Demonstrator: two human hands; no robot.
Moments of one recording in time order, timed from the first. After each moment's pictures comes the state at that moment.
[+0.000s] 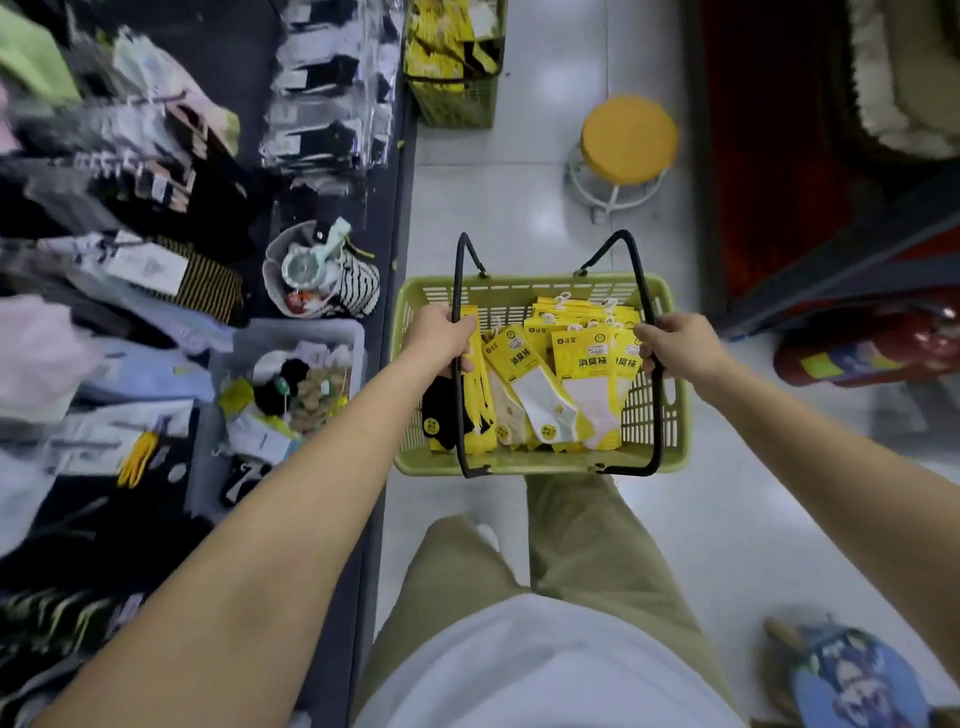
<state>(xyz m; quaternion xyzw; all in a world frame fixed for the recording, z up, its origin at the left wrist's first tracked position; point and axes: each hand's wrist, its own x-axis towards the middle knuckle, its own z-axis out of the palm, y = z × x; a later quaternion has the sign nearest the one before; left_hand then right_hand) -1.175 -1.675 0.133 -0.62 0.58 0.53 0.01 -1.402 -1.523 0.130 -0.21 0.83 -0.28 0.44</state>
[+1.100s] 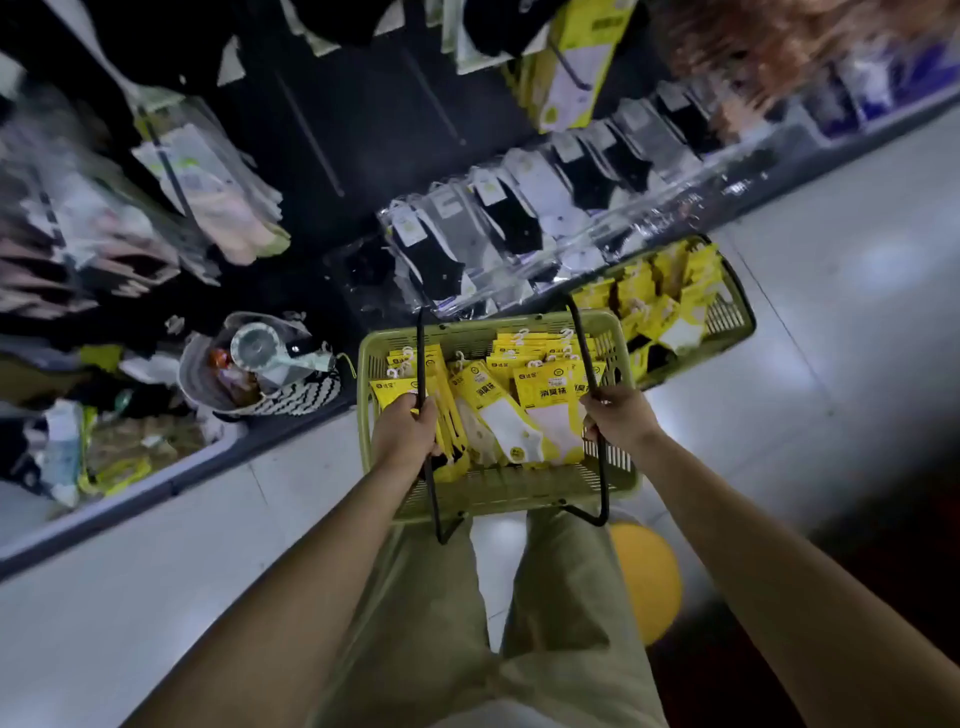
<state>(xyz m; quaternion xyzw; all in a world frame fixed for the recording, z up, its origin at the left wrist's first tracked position) -1.397 -2.165 0.043 -0.85 0.16 0.45 -0.24 -1.608 -2.308 0.048 -0.52 0.68 0.01 0.52</state>
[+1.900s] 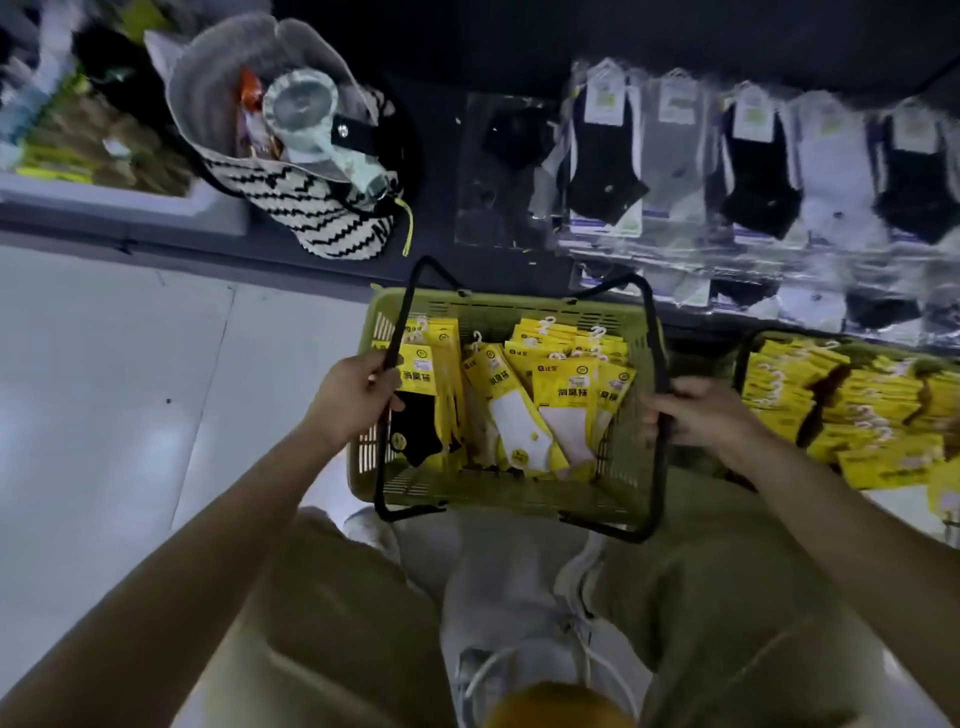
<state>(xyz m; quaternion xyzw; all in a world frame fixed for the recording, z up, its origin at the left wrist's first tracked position) -1.419 -2.088 -0.263 -0.88 0.04 0.31 -0.37 -1.582 -2.424 -0.267 -0.66 0.46 0.18 0.57</state>
